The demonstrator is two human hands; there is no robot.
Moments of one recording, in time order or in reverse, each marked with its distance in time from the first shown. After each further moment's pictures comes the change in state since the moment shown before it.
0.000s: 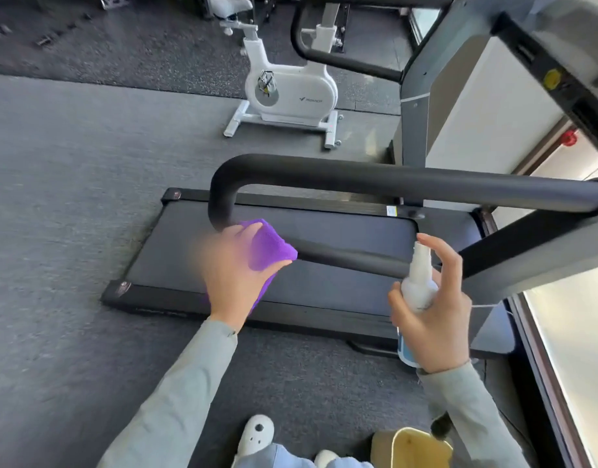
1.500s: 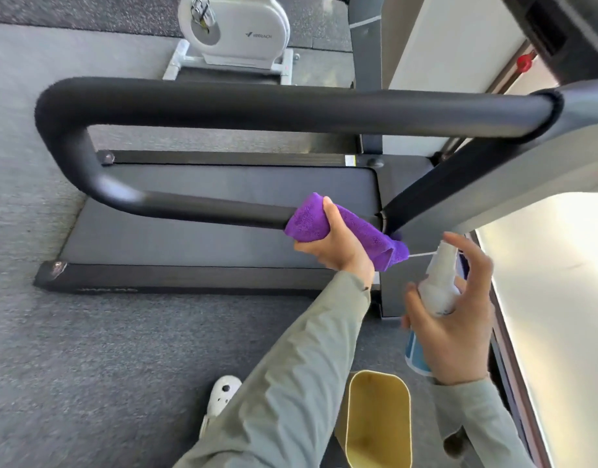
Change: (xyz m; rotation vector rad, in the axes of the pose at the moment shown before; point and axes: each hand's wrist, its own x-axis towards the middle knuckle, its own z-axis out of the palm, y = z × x) left_hand -0.054 0.266 0.147 -1.217 0.074 -1.549; right_hand -0.034 0.075 -0.088 -0.008 0.111 0.194
